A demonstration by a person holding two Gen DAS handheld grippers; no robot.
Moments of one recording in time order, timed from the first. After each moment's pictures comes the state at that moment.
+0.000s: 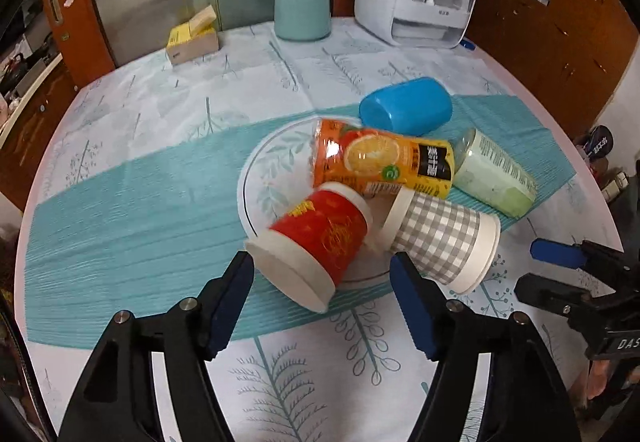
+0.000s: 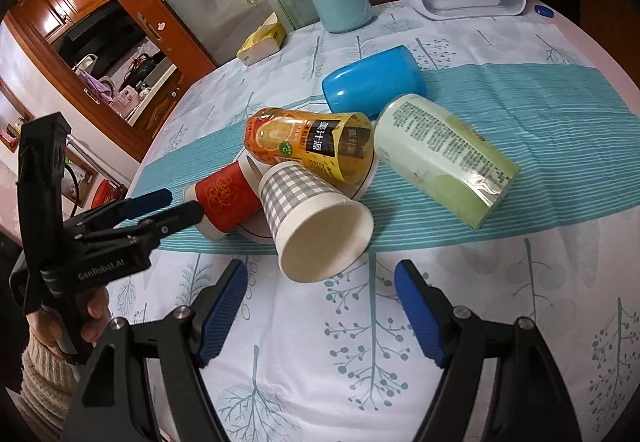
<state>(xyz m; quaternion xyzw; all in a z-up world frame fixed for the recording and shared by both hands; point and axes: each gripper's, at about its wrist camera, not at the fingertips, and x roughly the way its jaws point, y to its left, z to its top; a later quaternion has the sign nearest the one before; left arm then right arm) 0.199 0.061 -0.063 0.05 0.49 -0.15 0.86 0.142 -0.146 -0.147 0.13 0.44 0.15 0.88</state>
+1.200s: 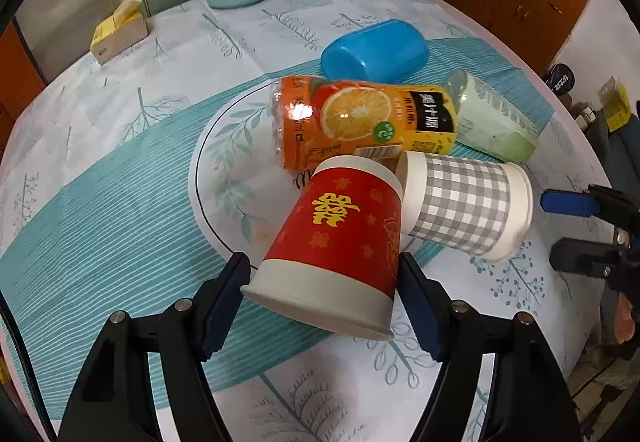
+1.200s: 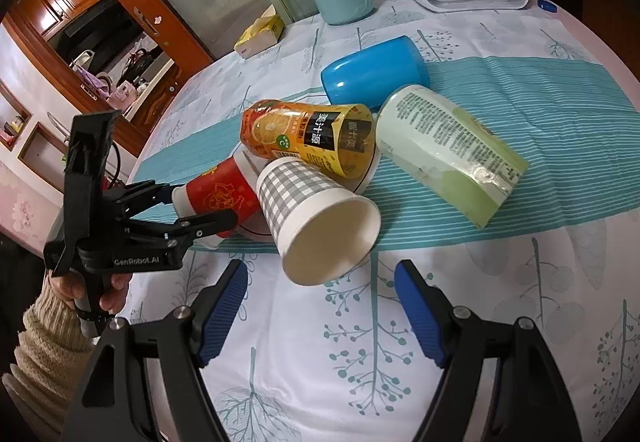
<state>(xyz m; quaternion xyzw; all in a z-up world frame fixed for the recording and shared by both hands) 0.232 0.055 -0.105 0.10 0.53 -0.25 0.81 0.148 -0.141 -0.151 0.13 0.45 0.15 0.87</state>
